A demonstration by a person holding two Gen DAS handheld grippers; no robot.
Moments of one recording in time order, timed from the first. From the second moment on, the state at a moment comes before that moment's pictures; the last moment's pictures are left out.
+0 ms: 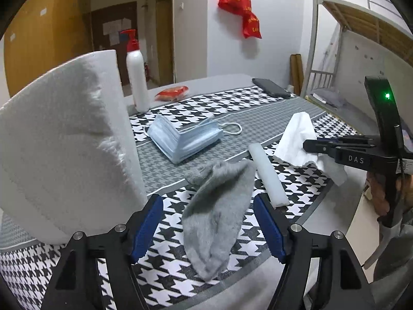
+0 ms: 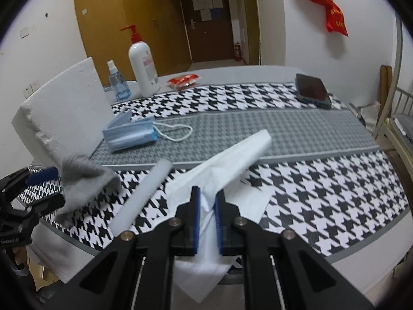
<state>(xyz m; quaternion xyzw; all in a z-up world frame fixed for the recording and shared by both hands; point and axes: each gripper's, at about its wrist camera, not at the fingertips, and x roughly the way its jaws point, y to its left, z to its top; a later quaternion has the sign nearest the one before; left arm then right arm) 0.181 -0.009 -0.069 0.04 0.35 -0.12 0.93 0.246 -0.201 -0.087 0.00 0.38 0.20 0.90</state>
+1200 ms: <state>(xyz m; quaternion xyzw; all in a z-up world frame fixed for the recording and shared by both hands) 0.214 -0.026 -0.087 0.03 0.40 -0.16 0.90 0.241 -0.214 -0.101 0.03 0.39 0.20 0.90</state>
